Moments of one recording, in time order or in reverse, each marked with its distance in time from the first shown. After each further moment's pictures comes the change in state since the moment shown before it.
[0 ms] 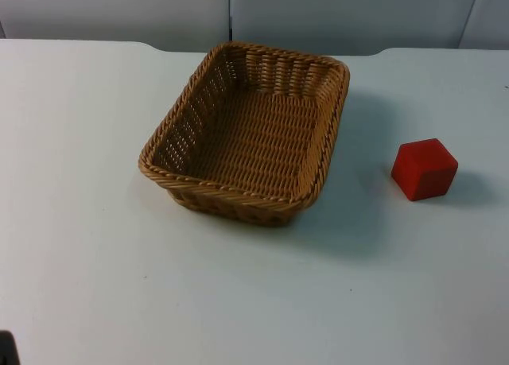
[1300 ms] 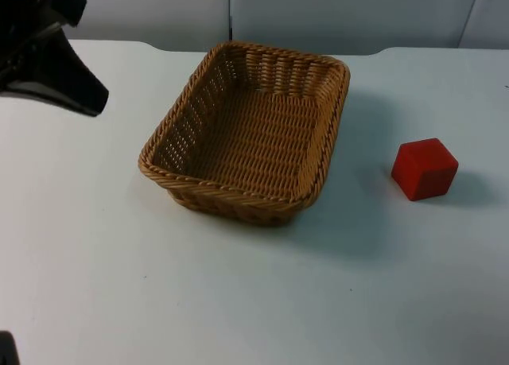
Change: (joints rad) right arm 0.000 0.000 0.000 0.027 0.071 0.007; left arm 0.000 1.185 -0.250 -0.421 -0.220 0.492
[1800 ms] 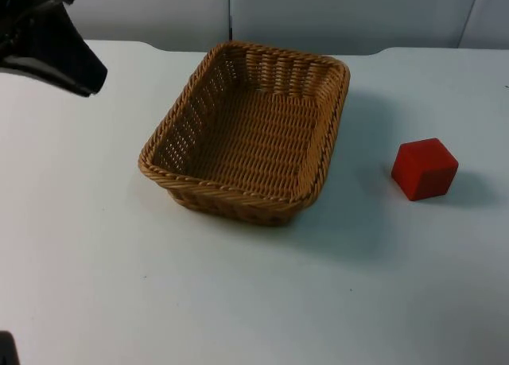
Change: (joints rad) right arm 0.000 0.000 0.000 0.024 0.002 0.000; left arm 0.000 0.004 -0.063 0.114 0.039 -0.036
